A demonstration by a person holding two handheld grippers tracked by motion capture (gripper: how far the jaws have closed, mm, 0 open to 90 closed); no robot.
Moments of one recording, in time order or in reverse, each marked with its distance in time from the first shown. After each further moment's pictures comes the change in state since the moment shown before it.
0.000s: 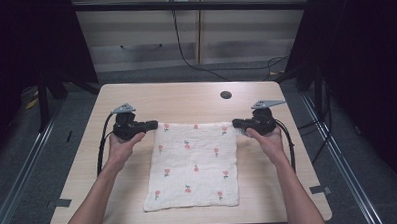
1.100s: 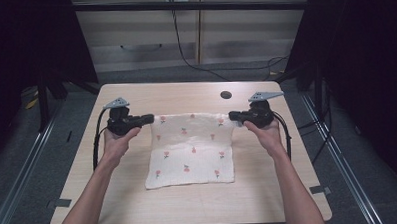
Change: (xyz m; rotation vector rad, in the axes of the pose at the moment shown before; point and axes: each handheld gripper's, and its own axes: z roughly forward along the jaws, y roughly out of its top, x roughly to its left) left arm -0.002 0.010 -0.017 -0.039 0.001 0.024; right arm 0.006 0.025 -0.001 -0.037 0.023 -0.050
